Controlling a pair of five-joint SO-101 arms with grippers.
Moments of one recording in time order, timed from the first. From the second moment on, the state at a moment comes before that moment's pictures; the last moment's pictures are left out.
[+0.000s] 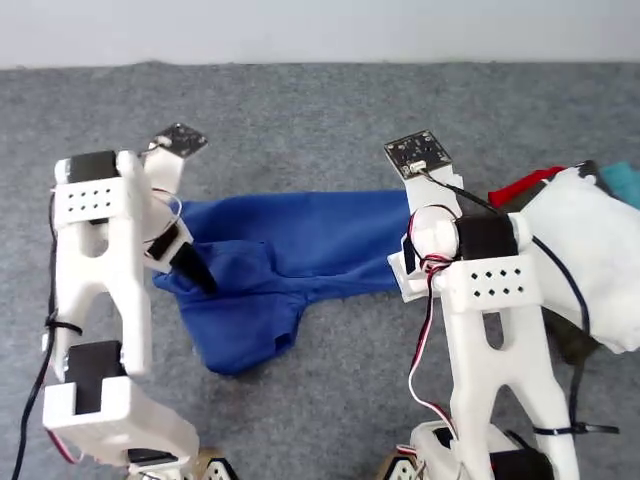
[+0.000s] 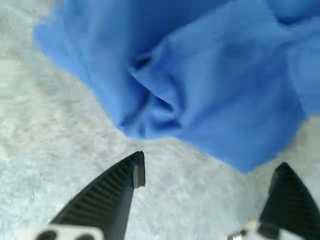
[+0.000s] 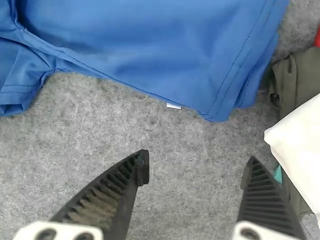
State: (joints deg) left arm -11.2 7.3 0.8 98.0 -34.5; right arm -10.0 -26.0 19.4 89.1 12.9
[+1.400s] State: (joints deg) left arm 9.2 -1.3 46.4 68.2 -40.2; right arm -10.0 -26.0 19.4 89.1 12.9
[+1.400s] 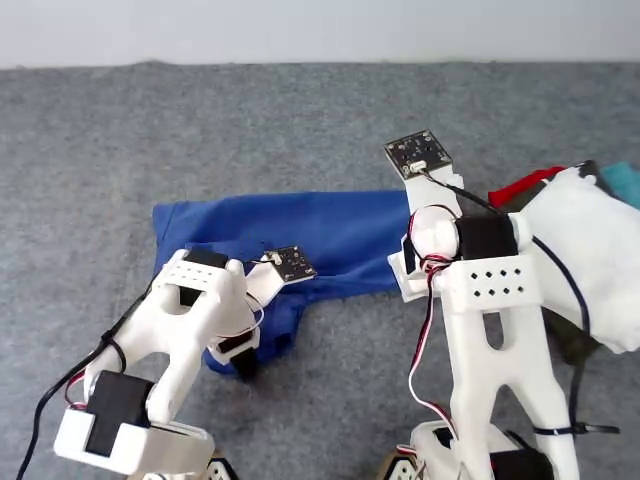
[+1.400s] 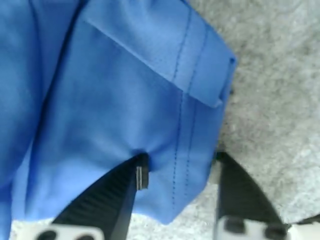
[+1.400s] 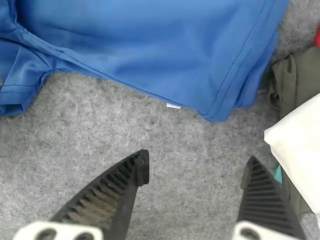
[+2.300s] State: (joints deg) left arm 9.2 -1.2 31.4 83.6 -40.2; right arm -10.0 -26.0 19.4 89.1 12.9
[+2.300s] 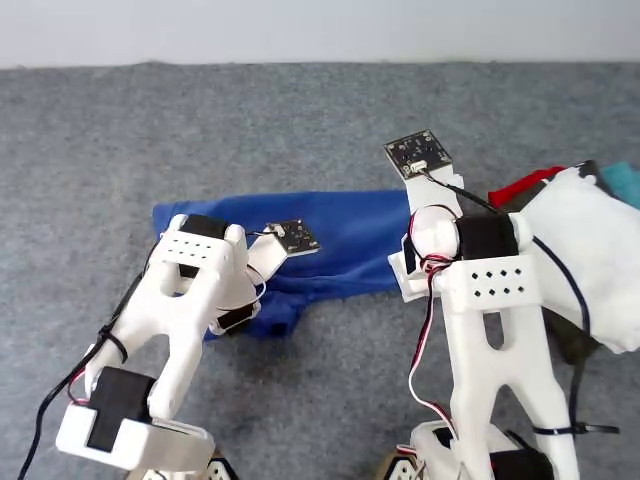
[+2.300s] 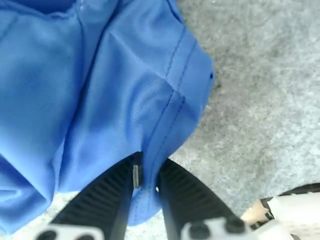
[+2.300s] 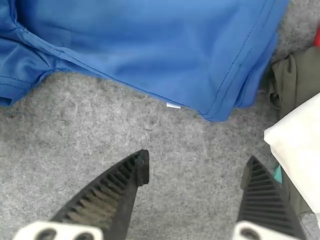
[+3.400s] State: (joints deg) left arm 5.0 15.3 8.8 78.5 -37.2; right arm -10.0 -26.0 21.8 89.1 12.9
